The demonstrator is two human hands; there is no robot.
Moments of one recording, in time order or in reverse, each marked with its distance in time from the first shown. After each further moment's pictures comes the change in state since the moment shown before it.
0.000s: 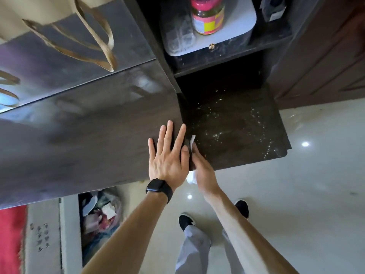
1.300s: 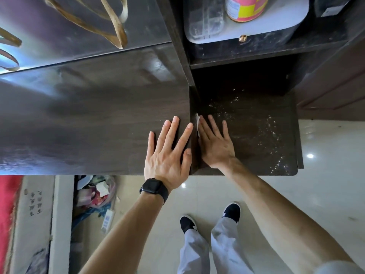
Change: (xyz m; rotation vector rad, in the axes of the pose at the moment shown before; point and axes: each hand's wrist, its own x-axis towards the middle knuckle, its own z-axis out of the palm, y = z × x) left_hand -0.001 0.000 0.001 0.072 0.042 -0.004; right_hand 0.118 0.005 -0.063 -1.788 -0.205 -0.448
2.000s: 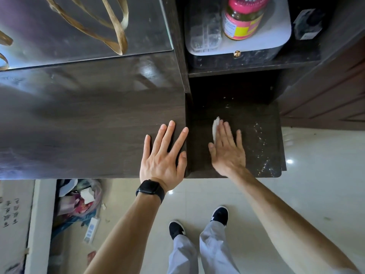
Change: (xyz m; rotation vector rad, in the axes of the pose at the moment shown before) left_hand 0.000 -0.003 -0.001 -0.004 -0.022 0.010; right_hand -0.035 0.033 -0.011 0.009 0.079 0.261
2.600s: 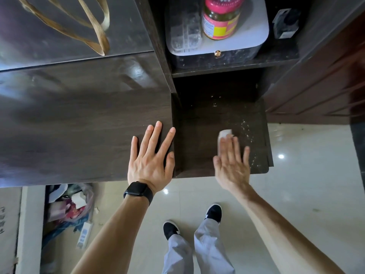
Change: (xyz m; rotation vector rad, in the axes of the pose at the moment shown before) left_hand 0.001 0.001 -0.001 0.003 -0.002 0.002; right_hand -0.058 0.035 0.022 -0.018 0.098 0.125
